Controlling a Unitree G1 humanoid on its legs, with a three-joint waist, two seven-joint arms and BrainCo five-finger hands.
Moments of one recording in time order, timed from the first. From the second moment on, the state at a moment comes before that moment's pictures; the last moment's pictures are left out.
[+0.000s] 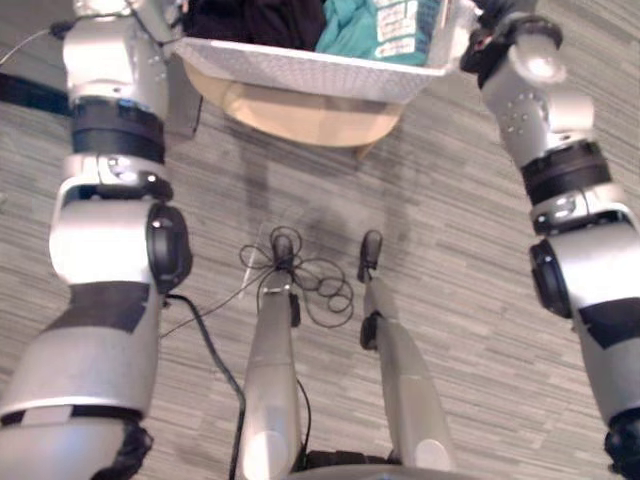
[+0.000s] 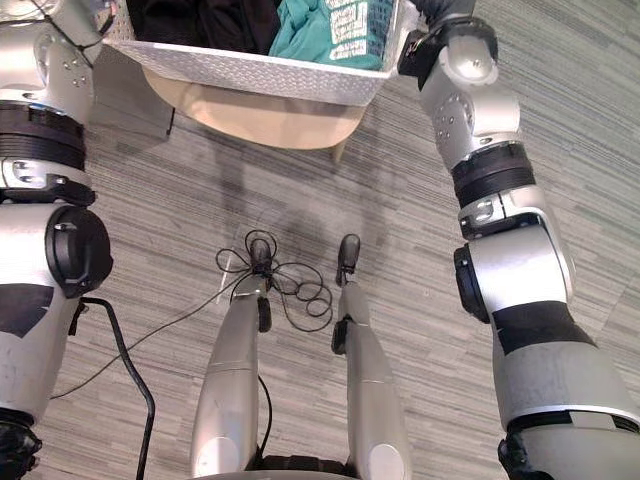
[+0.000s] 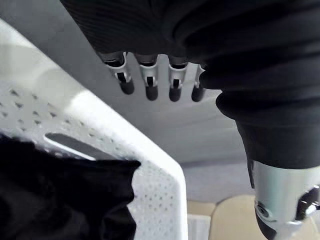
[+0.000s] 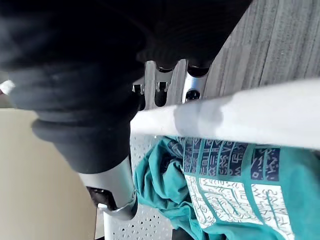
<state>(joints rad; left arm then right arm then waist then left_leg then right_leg) -1.50 0.53 0.13 0.86 -0.21 0.19 0.39 -1.45 -0.51 0.25 0.84 0.68 0.10 -0.23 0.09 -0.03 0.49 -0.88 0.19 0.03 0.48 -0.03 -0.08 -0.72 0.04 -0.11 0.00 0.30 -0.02</state>
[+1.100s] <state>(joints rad) 0.18 0.00 0.31 -0.04 -0.22 0.02 0.34 0.19 -0.21 -0.36 0.05 0.41 0.08 -0.12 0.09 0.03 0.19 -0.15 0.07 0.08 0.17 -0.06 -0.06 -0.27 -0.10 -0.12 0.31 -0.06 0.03</state>
